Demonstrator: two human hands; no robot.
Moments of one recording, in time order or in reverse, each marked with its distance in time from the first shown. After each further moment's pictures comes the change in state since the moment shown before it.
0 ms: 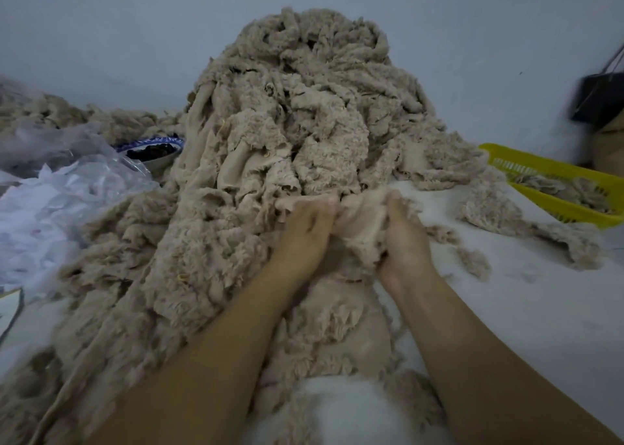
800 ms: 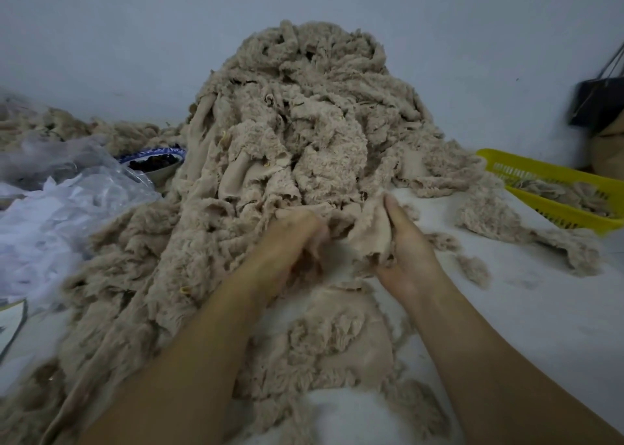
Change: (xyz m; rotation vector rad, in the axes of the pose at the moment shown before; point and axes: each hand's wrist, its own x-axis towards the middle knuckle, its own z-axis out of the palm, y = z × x) left_hand 0.007 -0.008 -0.027 -0.387 -0.121 -0.140; right_hand 0.001 -0.007 -0.005 0.202 -0.289 0.187
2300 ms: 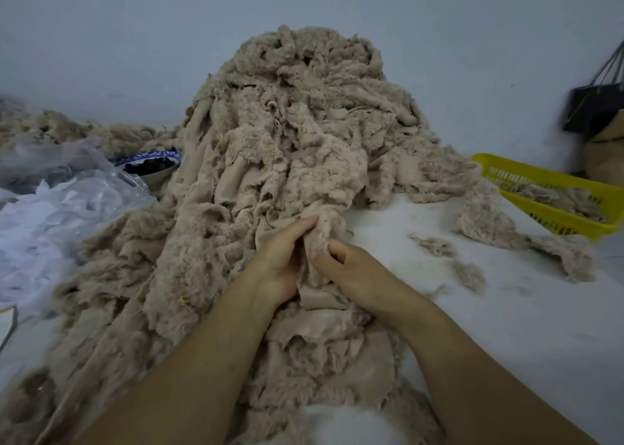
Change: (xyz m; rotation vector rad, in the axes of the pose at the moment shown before) left_hand 0.002 0.009 0.012 -0.685 -0.015 -0.437; right_hand -0.018 0.026 0.011 -1.146 -0.406 -0.197
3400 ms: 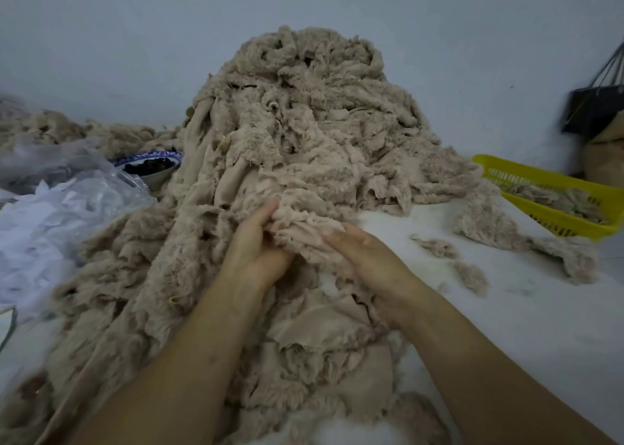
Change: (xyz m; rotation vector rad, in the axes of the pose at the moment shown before) left_hand 0.001 0.022 -0.011 -0.420 0.021 0.116; right_hand -0.003 -0.010 -0.009 0.480 0.062 0.162
